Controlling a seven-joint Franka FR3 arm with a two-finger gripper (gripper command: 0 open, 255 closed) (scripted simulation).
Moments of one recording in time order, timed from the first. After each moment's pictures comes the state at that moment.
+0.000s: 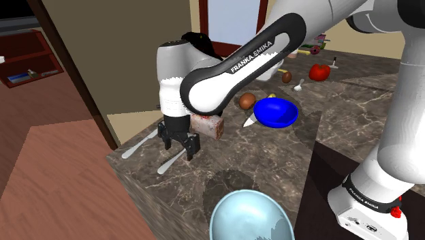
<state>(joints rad) -0.08 0.34 0.79 -1.97 -0.14 2.27 2.02</state>
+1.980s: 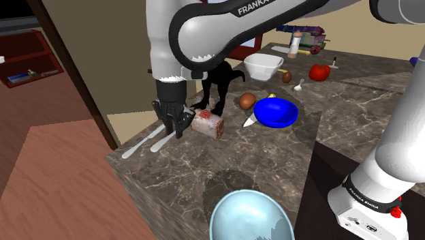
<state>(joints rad) -0.13 0.22 0.84 -1.84 -0.03 2.05 1.96</state>
